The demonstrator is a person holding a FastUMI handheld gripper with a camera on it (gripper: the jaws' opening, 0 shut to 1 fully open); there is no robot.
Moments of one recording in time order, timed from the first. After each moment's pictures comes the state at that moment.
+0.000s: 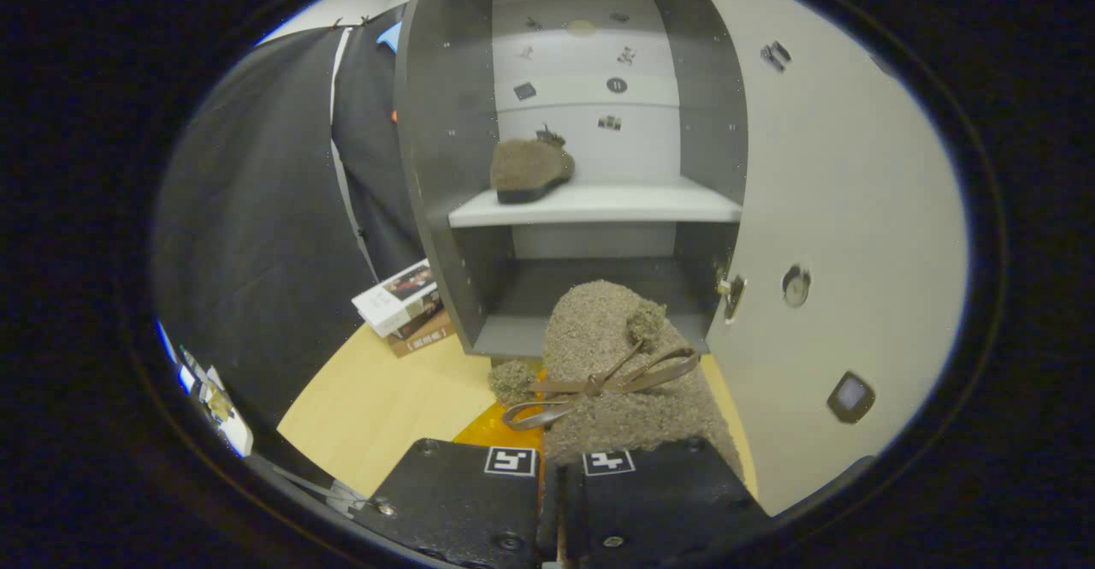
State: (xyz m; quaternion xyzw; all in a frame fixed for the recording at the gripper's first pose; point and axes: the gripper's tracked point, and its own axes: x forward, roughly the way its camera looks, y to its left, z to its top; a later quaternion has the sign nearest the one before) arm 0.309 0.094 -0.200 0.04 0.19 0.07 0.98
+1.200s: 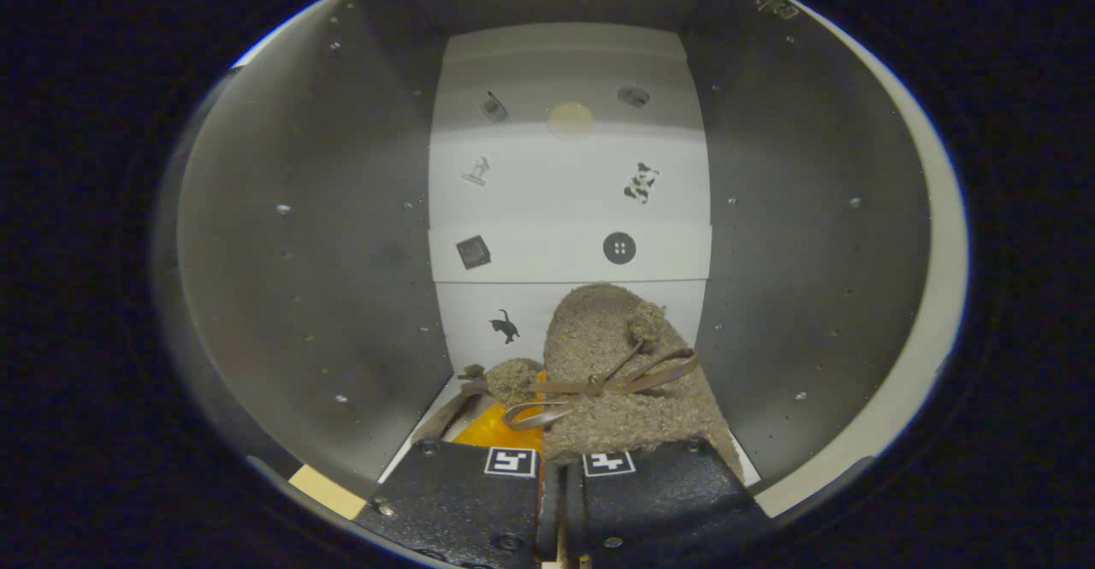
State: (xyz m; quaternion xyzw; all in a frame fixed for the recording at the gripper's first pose) arm 0.562 0.081 -0.012 0.03 0.07 0.03 1.00
